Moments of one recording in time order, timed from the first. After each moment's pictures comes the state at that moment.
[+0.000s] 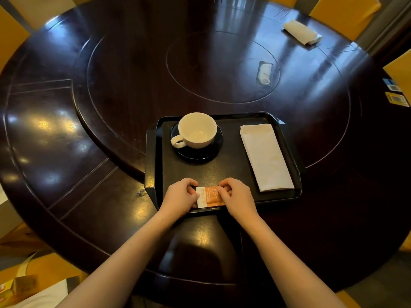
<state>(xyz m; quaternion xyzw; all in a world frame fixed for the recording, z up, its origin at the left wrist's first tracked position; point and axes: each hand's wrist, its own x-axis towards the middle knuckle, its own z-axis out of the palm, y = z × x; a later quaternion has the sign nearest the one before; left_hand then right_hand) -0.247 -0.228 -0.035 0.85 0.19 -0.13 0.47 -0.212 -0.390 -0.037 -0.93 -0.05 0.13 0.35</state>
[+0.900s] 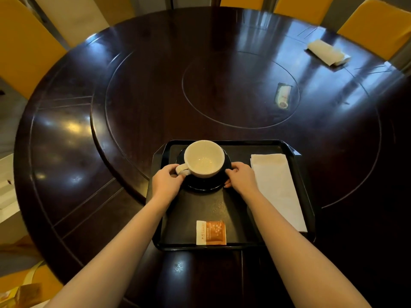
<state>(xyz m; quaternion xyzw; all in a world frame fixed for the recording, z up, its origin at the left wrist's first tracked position) -0.161 -0.182 -0.024 0.80 0.35 0.03 0.49 -0.068 -0.356 -0.032 -0.88 0.03 0.24 0.42</state>
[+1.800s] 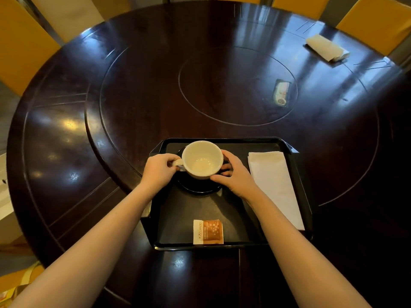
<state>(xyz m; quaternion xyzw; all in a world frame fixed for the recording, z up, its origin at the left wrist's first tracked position) -0.142 -0.156 -0.005 0.91 0.19 0.01 0.36 -0.078 -0.366 -0.020 -0.80 -0.14 0.25 0.52</state>
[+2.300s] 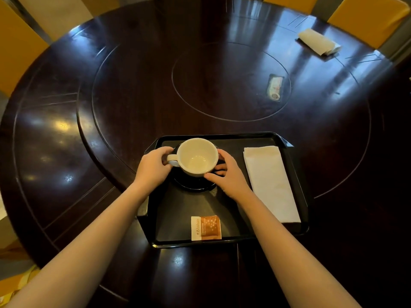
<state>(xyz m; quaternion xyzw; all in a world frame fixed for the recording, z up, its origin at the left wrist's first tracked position) -0.145 -0.157 0.005 0.92 0.19 0.00 0.33 -0.096 -0.361 -0.022 -0.81 -0.11 0.21 0.54</state>
